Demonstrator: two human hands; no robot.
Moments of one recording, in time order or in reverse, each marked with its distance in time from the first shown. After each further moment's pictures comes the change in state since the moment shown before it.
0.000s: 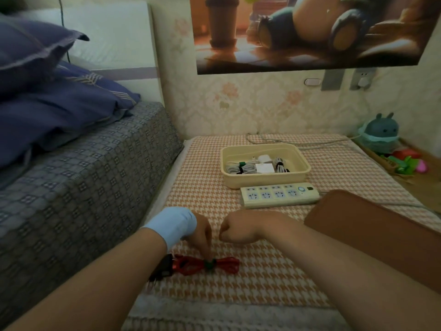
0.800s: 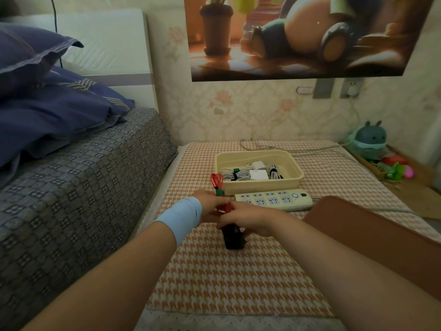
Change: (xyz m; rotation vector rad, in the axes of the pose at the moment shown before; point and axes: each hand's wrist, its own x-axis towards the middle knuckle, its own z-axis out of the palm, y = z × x) left_hand 0.023 0.012 -0.028 -1.438 0.483 0.141; right_hand 0.012 0.028 -0.008 0.867 0.144 0.090
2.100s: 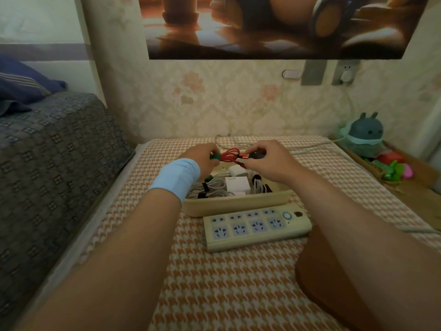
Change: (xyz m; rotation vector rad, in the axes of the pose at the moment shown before) left_hand 0.186 0.104 0.039 0.869 0.188 0.531; right_hand 0.096 0.028 -0.205 -0.252 0.735 -0.285
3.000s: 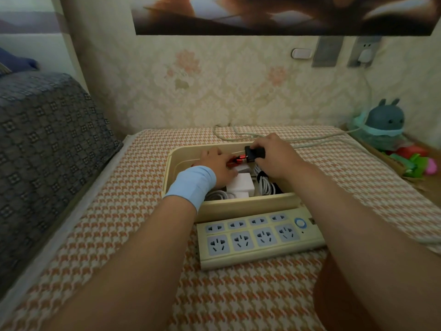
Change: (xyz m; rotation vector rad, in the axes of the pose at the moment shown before) left_hand 0.064 -0.013 0.083 0.175 -0.135 0.030; right_hand 0.068 0.068 0.031 -0.470 -0.031 -0.044
